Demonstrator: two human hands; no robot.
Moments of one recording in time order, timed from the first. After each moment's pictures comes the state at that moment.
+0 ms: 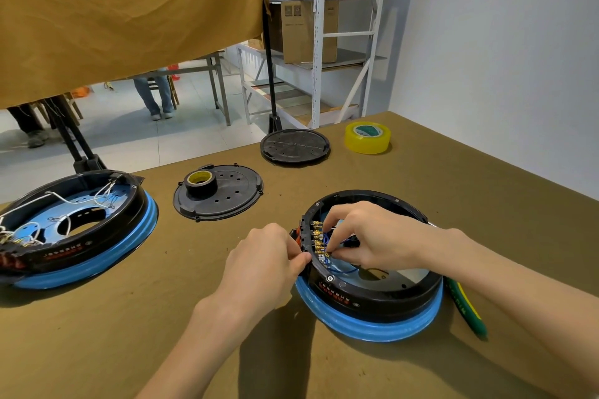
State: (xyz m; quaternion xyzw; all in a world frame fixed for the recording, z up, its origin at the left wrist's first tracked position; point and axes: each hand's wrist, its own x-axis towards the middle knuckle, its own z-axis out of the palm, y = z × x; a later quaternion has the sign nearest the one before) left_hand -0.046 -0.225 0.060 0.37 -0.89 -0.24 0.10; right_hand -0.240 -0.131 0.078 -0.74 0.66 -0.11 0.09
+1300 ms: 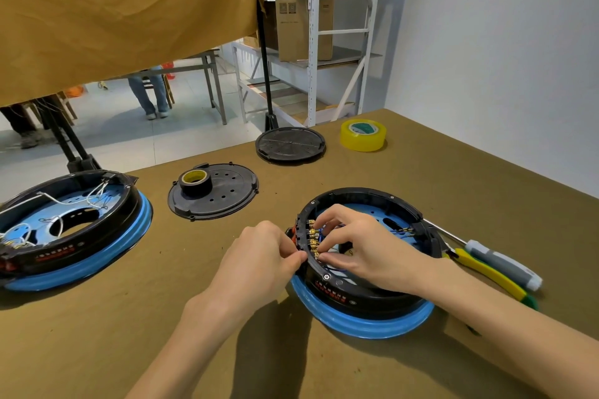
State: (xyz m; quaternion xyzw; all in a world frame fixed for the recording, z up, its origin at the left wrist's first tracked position) left_hand -0.043 -0.224 0.065 0.35 -0.89 -0.28 0.10; right_hand -0.229 -0.119 0.044 -0.69 0.66 -0.27 0.08
